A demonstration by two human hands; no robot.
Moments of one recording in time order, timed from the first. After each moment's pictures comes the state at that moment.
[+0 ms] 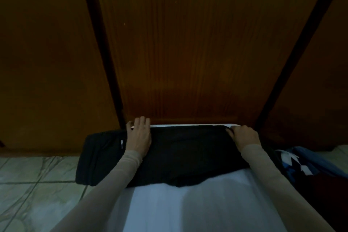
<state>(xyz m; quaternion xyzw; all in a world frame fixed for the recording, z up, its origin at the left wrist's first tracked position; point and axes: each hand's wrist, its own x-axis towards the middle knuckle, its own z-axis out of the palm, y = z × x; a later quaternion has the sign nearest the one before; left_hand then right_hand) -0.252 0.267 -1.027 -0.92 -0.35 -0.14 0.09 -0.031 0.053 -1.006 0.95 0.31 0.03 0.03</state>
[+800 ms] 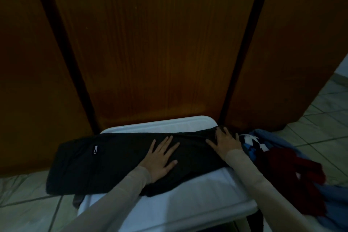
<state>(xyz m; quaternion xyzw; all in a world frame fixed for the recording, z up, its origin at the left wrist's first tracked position) -0.227 0.171 -1.056 -0.99 -0.03 0.07 -0.08 -0.067 -0.017 -1.012 0.96 0.27 -0.11 -0.01</state>
